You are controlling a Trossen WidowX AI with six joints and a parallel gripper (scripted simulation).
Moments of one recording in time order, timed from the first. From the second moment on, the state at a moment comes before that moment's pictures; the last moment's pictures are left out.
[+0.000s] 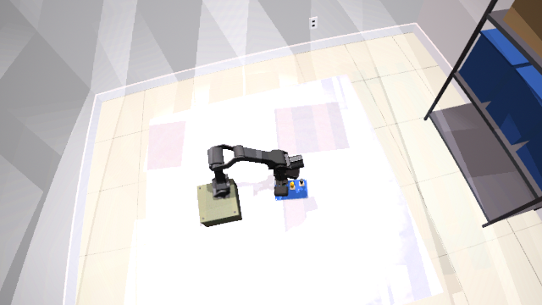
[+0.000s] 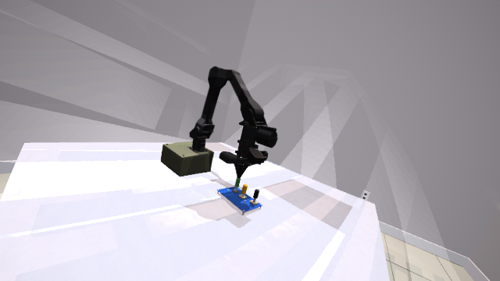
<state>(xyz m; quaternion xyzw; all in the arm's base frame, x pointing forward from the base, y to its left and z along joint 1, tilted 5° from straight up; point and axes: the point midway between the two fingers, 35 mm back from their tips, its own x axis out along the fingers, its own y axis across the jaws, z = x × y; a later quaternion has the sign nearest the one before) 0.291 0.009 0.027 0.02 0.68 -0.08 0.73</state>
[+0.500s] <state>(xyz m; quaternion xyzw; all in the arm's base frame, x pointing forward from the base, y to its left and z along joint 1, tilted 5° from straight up) 0.291 0.009 0.027 0.02 0.68 -0.08 0.73</state>
